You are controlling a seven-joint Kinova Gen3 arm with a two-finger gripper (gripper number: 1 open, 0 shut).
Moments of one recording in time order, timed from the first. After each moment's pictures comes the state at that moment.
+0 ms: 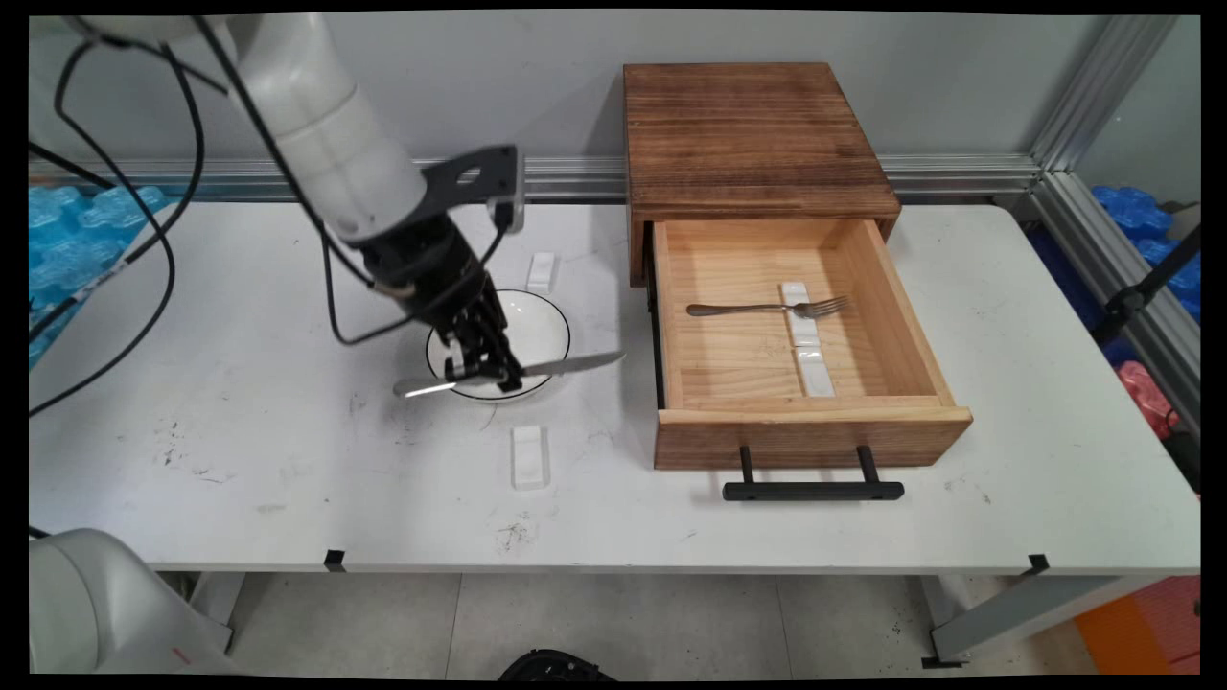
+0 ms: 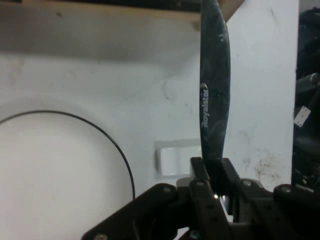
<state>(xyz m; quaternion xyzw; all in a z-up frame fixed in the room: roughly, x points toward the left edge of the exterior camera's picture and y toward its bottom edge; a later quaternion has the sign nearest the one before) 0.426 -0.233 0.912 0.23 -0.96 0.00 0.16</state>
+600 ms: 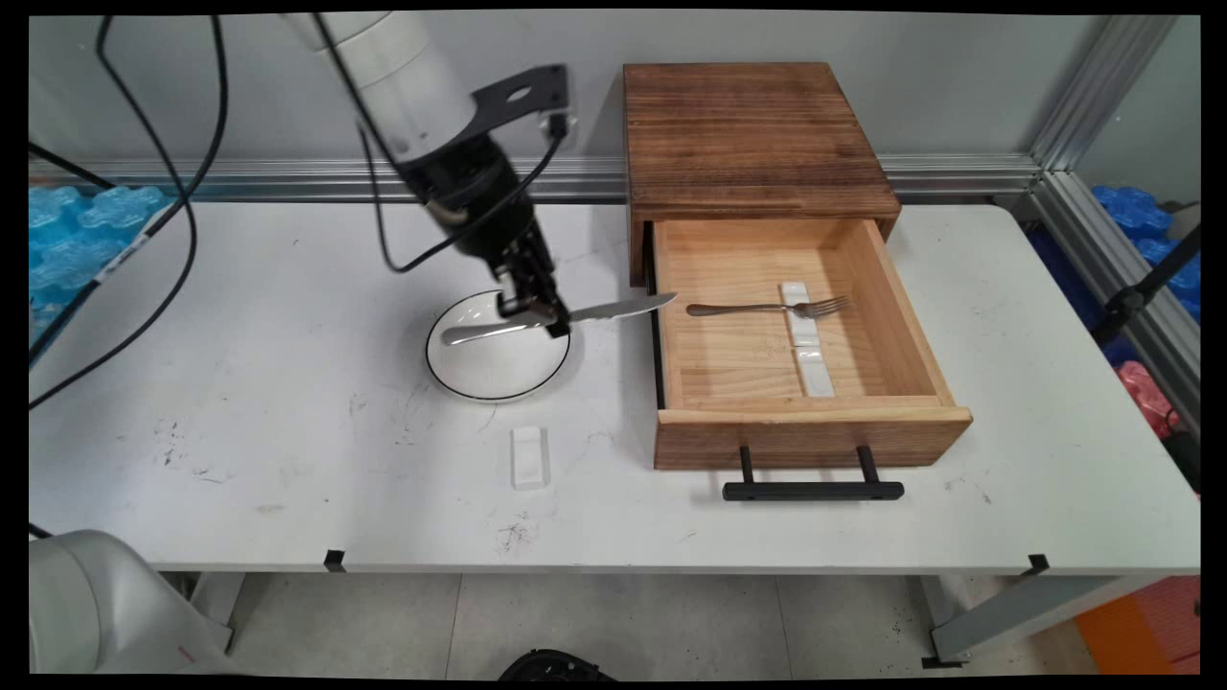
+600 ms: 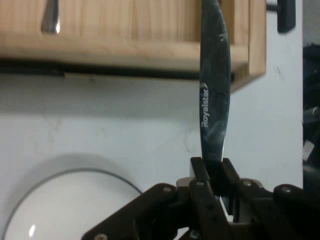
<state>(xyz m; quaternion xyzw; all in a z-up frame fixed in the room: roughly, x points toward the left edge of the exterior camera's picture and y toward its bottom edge) 0.405 -0.281 0.948 0.23 -0.96 0.01 0.19</state>
